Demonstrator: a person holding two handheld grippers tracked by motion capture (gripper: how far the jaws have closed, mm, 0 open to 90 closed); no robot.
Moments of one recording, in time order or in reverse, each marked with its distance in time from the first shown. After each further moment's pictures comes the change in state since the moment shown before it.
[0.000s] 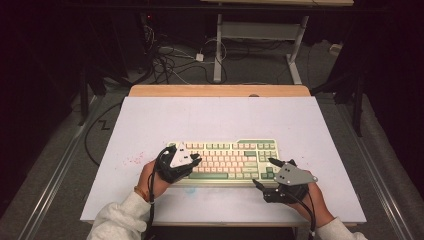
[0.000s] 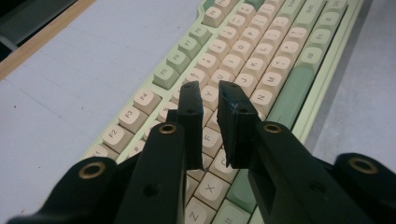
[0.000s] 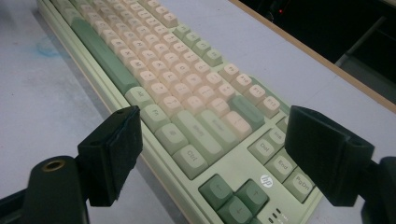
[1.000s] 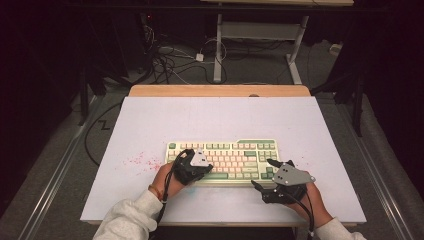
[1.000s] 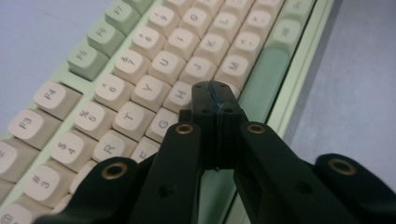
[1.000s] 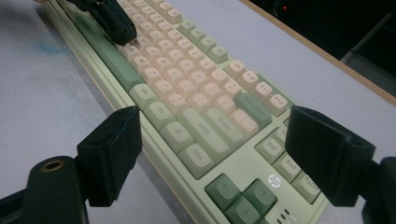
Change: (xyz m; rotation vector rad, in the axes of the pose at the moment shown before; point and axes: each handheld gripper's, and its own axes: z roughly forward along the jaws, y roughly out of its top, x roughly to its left) left arm -0.014 0.009 0.044 0.154 -0.141 0.001; right arm 0.002 -0.001 0.004 0.013 0.011 0.000
